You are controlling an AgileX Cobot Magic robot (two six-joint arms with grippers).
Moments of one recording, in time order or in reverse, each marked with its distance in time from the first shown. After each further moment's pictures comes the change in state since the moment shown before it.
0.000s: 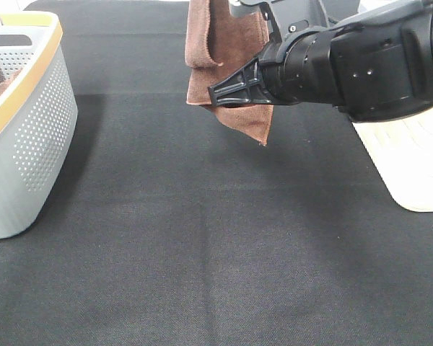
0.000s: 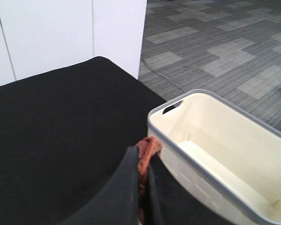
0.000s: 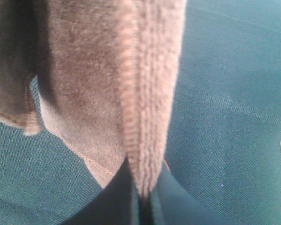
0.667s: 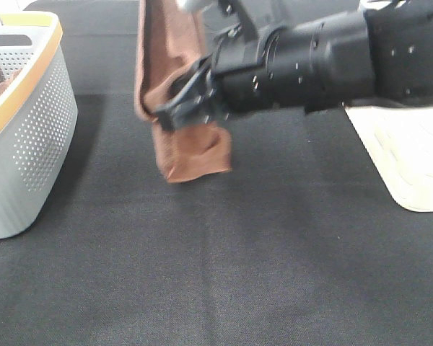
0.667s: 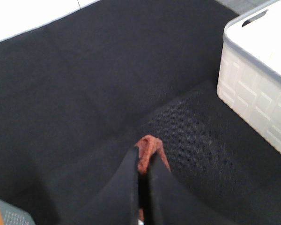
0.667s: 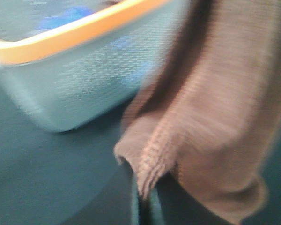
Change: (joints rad) left arm 0.000 0.000 0.000 0.278 0.303 -0.055; right arm 0.000 -0.083 0.033 0.080 0.606 -0.225
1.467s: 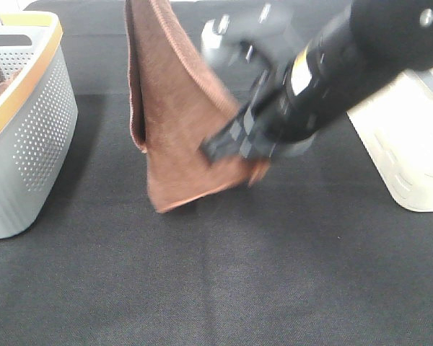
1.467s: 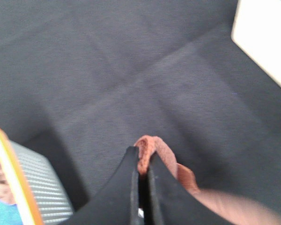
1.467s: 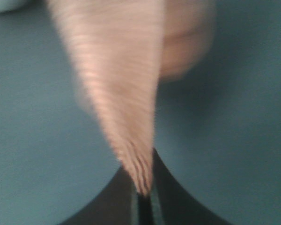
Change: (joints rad) left arm 0.000 0.000 0.000 0.044 0.194 0.000; right arm 0.000 0.000 -0.128 -1.891 0.460 2.036
